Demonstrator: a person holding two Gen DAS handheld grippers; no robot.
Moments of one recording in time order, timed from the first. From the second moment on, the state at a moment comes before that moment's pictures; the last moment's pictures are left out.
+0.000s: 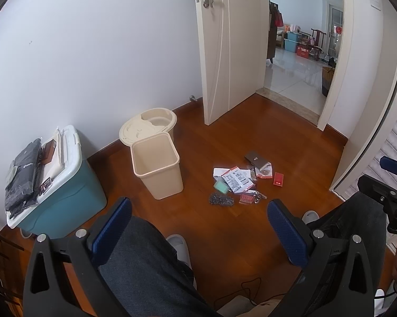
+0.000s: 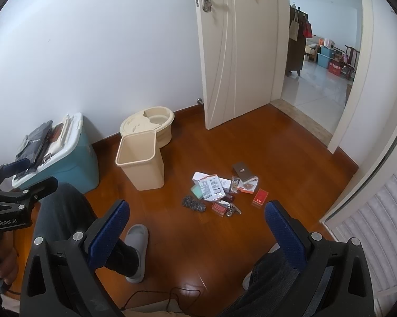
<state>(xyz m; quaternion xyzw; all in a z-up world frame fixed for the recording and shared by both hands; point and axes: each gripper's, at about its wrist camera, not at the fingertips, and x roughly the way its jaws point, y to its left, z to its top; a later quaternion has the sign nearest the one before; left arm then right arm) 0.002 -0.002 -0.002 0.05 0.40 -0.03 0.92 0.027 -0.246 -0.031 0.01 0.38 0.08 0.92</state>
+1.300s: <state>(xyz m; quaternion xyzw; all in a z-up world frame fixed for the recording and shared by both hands) 0.005 0.000 -0.002 0.04 0.40 -0.04 0.92 0.028 -0.244 -0.032 0.01 0.38 0.08 0.92</state>
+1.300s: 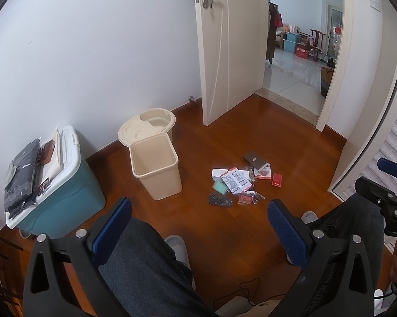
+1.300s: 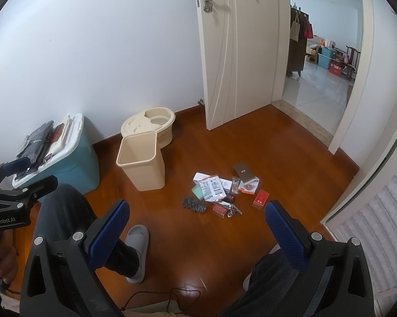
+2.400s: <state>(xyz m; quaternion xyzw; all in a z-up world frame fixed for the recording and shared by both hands) 0.025 -0.007 0.017 0.01 0.34 -0.02 0.94 0.035 -0.267 -0.030 0.02 0.33 0.07 0.94</state>
